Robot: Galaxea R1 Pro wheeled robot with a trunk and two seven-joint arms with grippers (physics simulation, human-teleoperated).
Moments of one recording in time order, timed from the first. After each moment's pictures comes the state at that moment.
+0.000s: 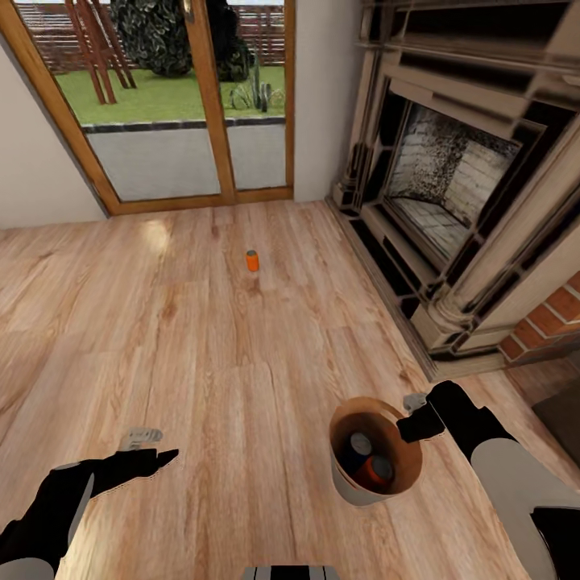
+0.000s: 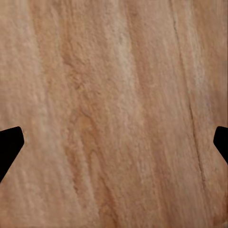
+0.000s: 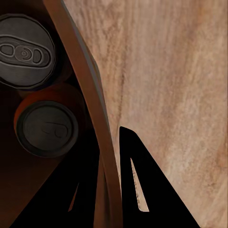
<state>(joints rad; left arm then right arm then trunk) -0.47 0.18 0.39 -0.87 -0.22 0.45 -0.70 -0.88 -0.19 0.03 -0.53 0.46 0.85 0.66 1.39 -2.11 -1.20</state>
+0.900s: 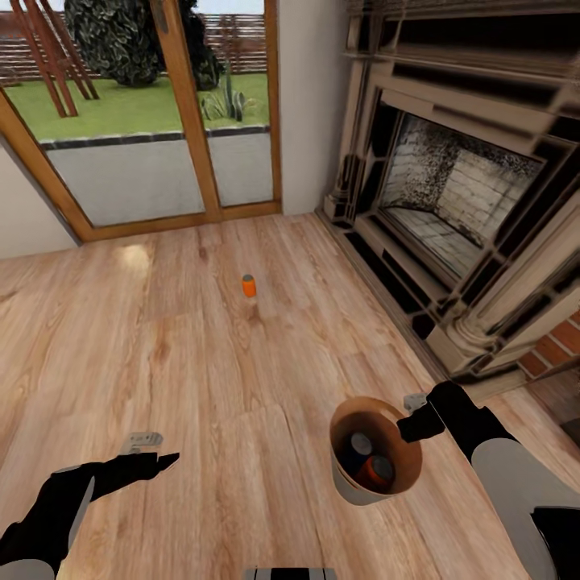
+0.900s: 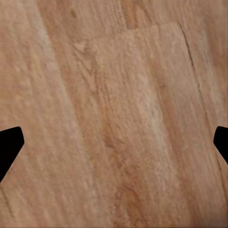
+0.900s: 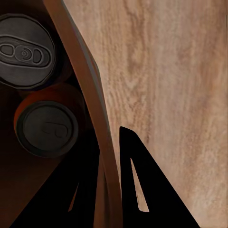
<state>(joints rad) -0.47 0.18 0.39 -0.84 -0.22 0.45 -0.70 -0.88 -0.19 0.03 -0.53 0.46 0.85 0.66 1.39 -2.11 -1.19</state>
